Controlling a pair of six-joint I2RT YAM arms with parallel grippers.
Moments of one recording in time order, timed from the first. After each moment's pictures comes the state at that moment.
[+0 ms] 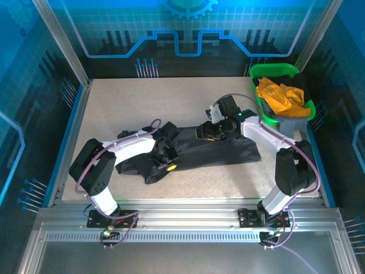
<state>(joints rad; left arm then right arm) -0.65 1.72 1.12 -0.83 0.28 -1.10 0.41 1.64 1.20 -0.64 -0.55 0.41</state>
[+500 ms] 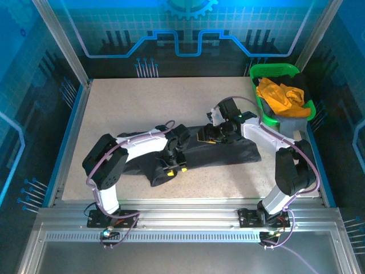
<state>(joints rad) -0.71 1.81 1.20 -0.93 0.29 -1.02 0.40 1.63 1.17 -0.64 -0.55 0.41</state>
